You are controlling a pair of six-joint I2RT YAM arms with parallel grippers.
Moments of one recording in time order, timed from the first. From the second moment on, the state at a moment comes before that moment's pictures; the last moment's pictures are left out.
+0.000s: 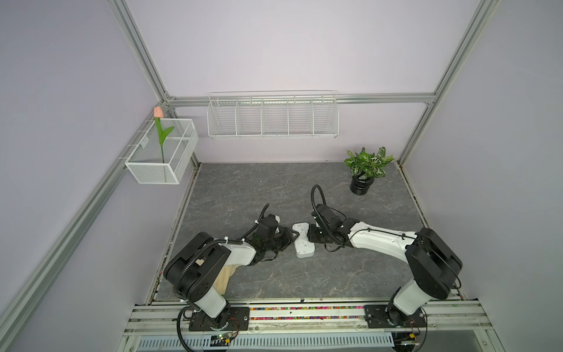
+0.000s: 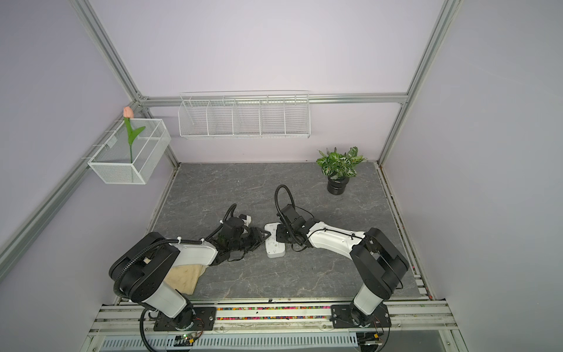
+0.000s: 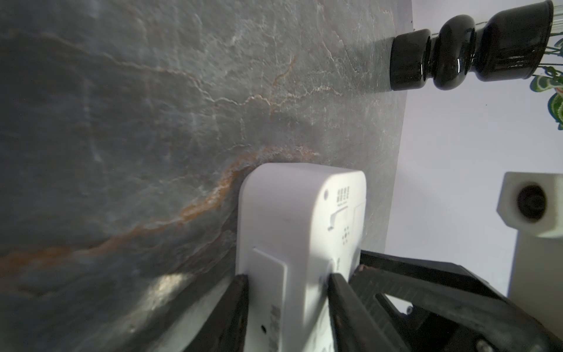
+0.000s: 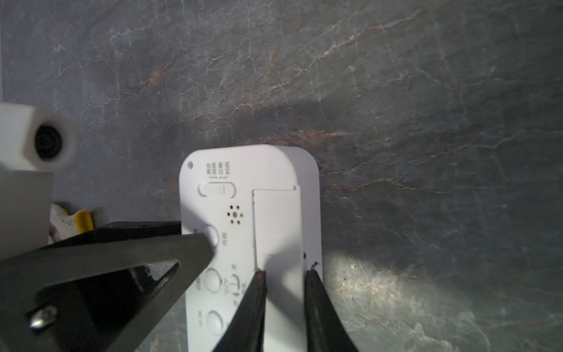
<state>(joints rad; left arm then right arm) -0.68 1.61 0.52 0.48 0.34 -1.15 0.80 1.64 0.95 -0.29 -0.03 0.78</state>
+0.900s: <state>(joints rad) -0.69 1.62 0.52 0.51 0.27 -1.17 0.82 1.68 1.00 -0.31 0.04 0.81</state>
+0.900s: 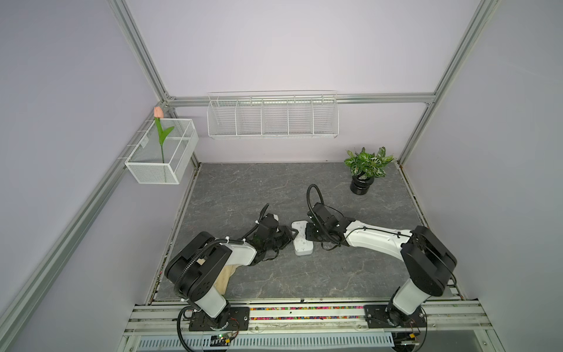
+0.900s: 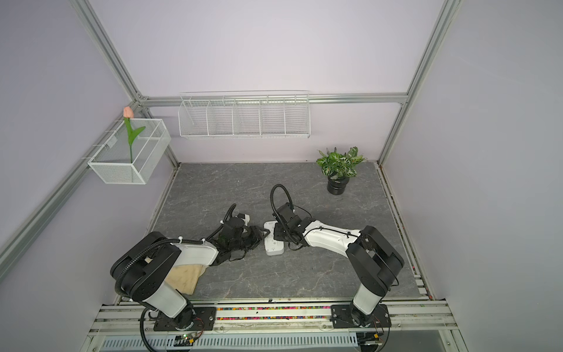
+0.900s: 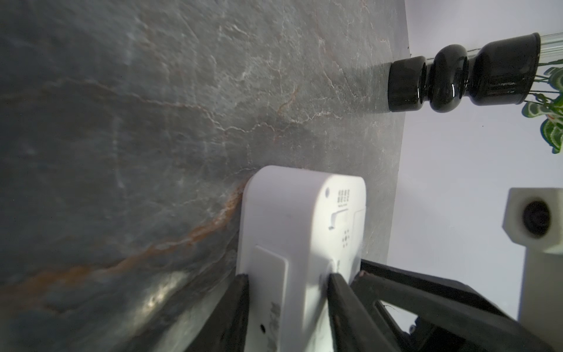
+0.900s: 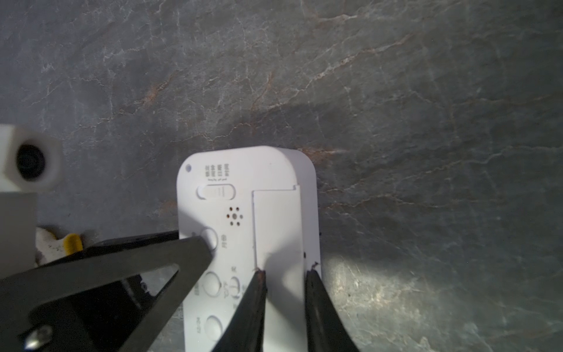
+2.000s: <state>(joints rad) -0.74 1.59 0.58 0.34 0.29 -1.11 0.77 1.54 0.92 -0.37 -0.04 0.72</state>
